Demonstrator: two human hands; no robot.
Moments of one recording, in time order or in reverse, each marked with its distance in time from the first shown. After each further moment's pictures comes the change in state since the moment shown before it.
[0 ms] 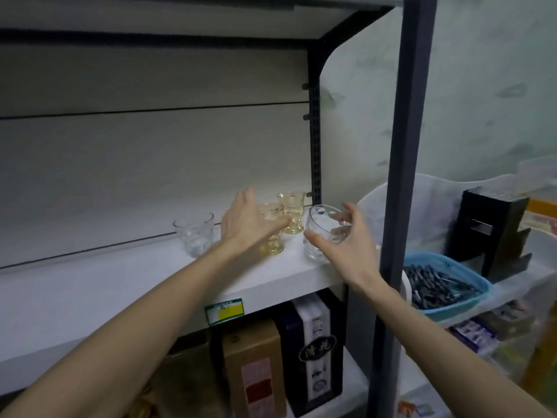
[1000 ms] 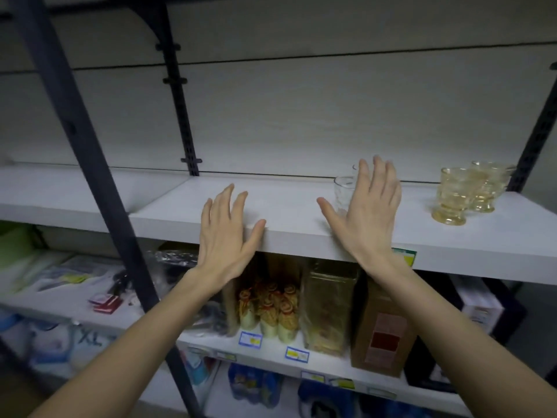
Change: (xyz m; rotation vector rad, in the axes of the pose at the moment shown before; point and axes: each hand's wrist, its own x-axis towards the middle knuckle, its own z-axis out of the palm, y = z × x) left_hand -0.245 -0.233 -0.154 0.470 0.319 -0.189; right_hand -0.103 -0.118 0.205 -0.350 -0.100 -0.538
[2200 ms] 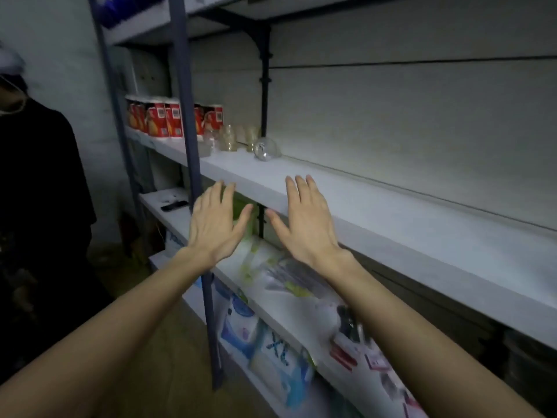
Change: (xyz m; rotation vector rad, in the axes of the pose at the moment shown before) left_hand -0.079 -0.702 -0.216 0.419 0.030 -0.543; right_hand -0.087 -0.747 0.327 0.434 -0.490 -0.678
